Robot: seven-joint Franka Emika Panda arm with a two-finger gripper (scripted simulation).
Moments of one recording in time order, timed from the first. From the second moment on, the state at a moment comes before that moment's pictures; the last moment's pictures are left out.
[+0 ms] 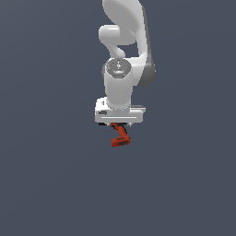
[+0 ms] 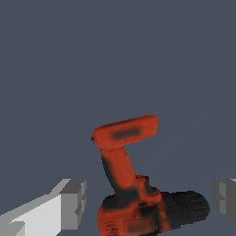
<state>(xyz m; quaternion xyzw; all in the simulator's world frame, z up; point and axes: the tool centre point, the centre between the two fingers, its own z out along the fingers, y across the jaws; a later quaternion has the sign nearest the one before) -0.018 0.005 0.154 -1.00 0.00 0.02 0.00</state>
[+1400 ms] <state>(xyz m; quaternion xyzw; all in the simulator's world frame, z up) -0.026 -0.014 0.143 -1.00 0.07 0.02 -0.02</state>
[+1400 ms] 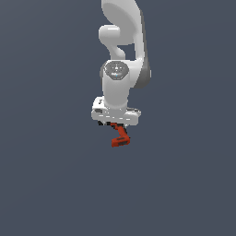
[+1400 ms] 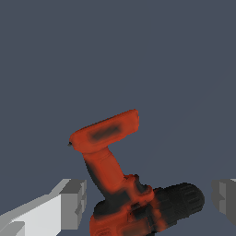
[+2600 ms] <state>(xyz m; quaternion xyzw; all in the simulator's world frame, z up) -0.065 -0.030 0.095 -0.95 0.31 -0.02 -0.08</state>
